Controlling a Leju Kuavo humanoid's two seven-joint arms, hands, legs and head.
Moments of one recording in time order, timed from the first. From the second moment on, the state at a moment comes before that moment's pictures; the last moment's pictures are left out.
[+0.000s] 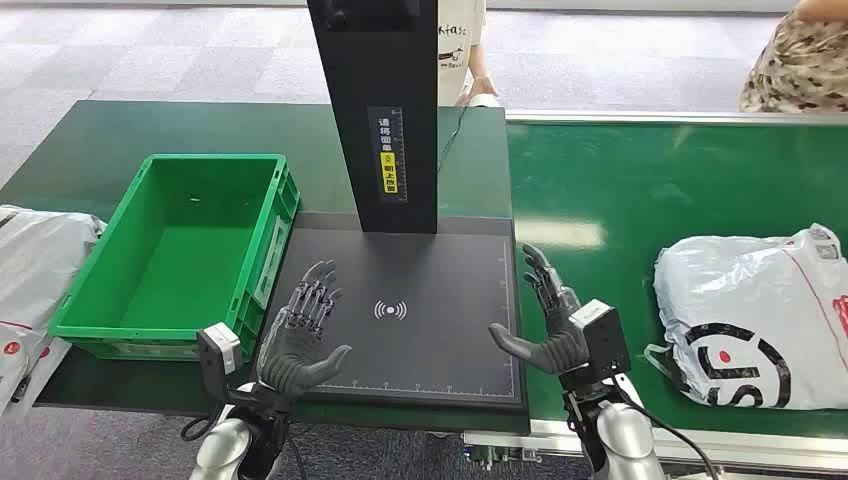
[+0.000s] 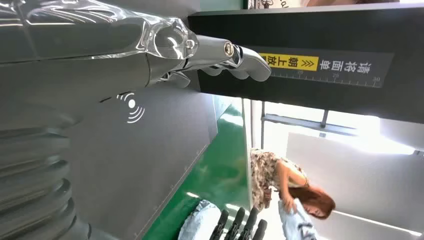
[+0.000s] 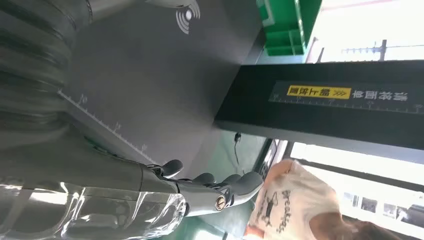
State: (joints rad) left arm 0.00 -0.14 -0.15 -1.44 0.01 -0.22 -0.40; right arm -0.14 0.11 0.14 -1.39 0.15 0.25 -0.33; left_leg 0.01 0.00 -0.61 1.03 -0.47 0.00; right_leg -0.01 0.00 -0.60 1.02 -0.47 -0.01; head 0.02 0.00
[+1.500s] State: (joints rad) left arm 0.08 -0.05 -0.17 -1.43 0.09 -0.20 -0.48; right arm -0.70 -0.34 -0.06 -0.43 0.81 -0.02 0.12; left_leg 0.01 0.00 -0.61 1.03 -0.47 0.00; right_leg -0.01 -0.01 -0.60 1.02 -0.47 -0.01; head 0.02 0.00
